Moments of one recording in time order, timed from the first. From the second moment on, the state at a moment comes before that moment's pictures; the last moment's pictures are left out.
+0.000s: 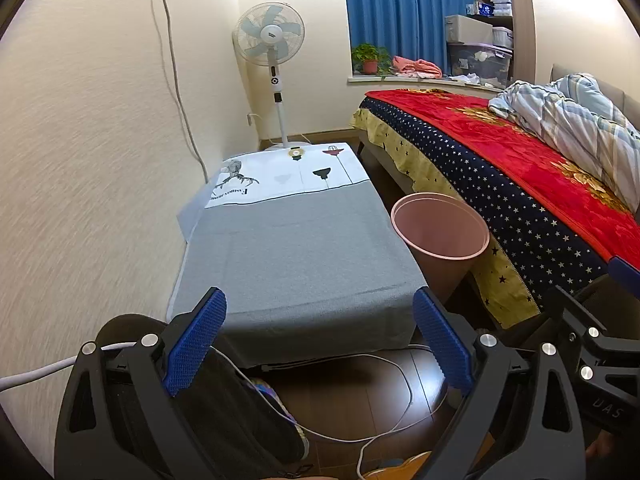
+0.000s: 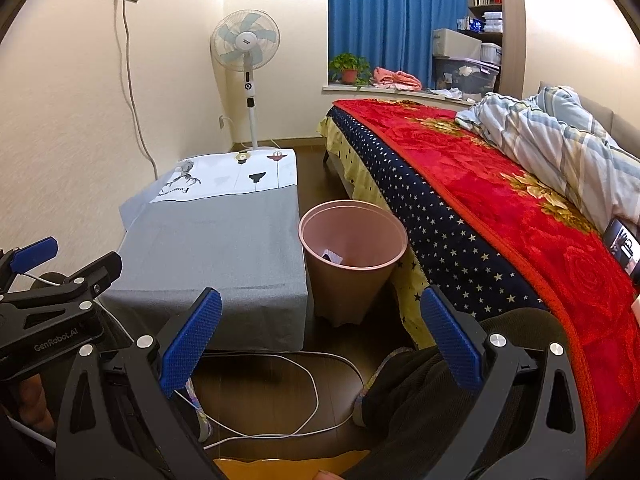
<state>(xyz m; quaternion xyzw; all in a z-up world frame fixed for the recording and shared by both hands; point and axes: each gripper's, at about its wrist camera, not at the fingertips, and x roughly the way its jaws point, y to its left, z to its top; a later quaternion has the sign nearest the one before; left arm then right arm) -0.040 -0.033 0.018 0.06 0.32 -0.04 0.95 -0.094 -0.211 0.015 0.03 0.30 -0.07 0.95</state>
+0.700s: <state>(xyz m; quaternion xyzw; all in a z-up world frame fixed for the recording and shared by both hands) -0.043 -0.034 0.017 0.06 0.32 -0.05 0.95 -0.091 -0.211 0.014 0.02 0.30 -0.07 0.95</state>
